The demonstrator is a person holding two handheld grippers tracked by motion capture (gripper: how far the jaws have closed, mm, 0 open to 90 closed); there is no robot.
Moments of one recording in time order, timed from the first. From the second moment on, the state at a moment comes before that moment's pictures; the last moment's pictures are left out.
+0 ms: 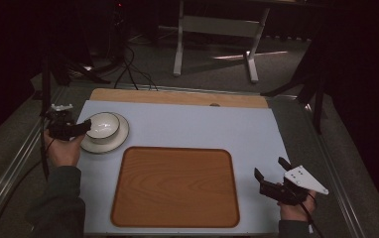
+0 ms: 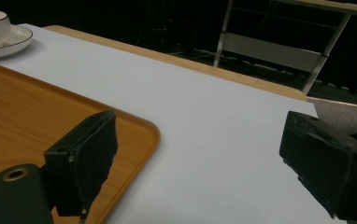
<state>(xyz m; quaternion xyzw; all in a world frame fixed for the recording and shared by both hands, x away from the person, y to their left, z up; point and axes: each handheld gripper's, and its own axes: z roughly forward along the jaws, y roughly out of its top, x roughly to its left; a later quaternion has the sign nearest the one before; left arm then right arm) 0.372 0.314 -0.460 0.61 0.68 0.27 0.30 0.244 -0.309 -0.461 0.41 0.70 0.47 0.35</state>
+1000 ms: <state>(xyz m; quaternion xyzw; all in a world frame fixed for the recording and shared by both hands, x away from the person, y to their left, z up) 0.388 0.317 -0.503 0.56 0.76 0.13 0.30 0.239 -0.314 -0.458 0.41 0.70 0.47 0.36</state>
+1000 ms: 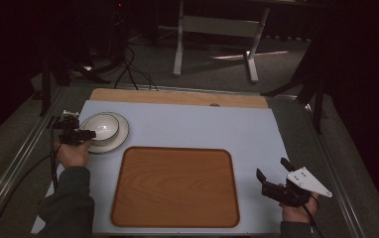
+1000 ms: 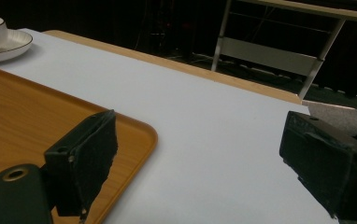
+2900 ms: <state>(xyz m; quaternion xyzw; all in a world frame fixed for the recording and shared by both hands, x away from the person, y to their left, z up) 0.340 0.330 -0.448 0.55 0.73 0.14 0.40 0.239 -0.312 -0.460 0.40 0.70 0.47 0.35</state>
